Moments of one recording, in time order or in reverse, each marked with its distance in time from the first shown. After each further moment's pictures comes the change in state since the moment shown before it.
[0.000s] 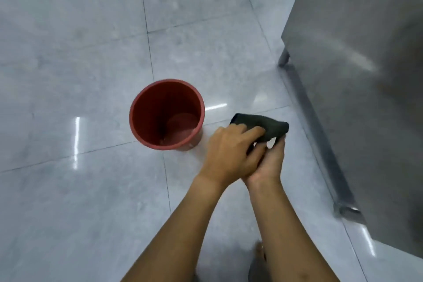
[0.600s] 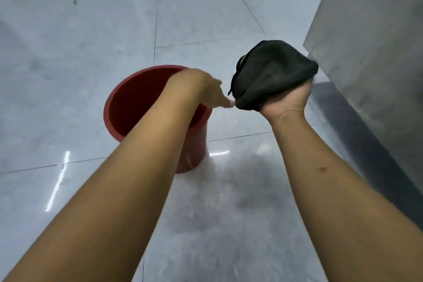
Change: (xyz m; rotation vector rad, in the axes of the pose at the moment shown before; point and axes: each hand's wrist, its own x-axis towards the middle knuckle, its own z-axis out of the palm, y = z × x) left_hand 0.076 -0.153 0.034 0.535 -0.624 -0.496; right_hand 0.214 -0.018 0.010 -0.108 -0.664 -0.153
